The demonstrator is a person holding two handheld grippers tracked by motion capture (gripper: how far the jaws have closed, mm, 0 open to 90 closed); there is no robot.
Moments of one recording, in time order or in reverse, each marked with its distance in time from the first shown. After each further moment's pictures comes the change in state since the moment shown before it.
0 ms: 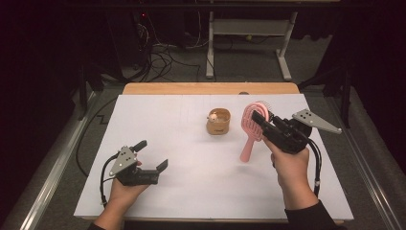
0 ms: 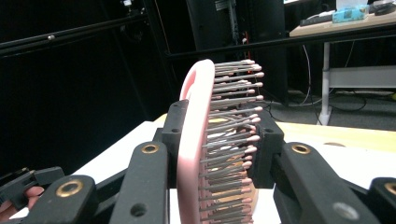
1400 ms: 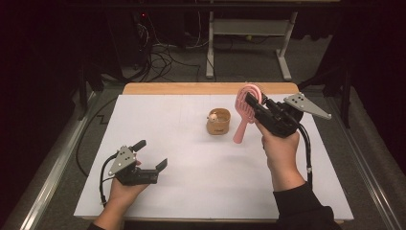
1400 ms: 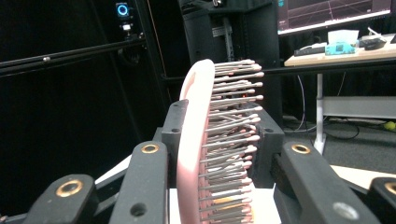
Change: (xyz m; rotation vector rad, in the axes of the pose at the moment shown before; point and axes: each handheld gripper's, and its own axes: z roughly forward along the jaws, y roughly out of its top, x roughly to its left) left arm 0.001 0.000 -0.002 -0.005 0.007 -0.006; right arm 0.006 0.024 0.033 -0.097 -0.019 -0.035
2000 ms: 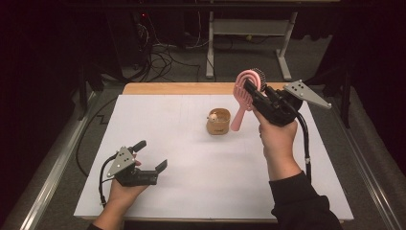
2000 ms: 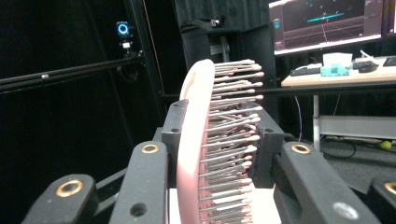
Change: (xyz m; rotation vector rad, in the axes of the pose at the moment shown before) left arm -0.002 0.000 -0.002 -0.016 -0.017 0.000; right arm 0.007 0.024 0.013 -0.067 -0.011 -0.015
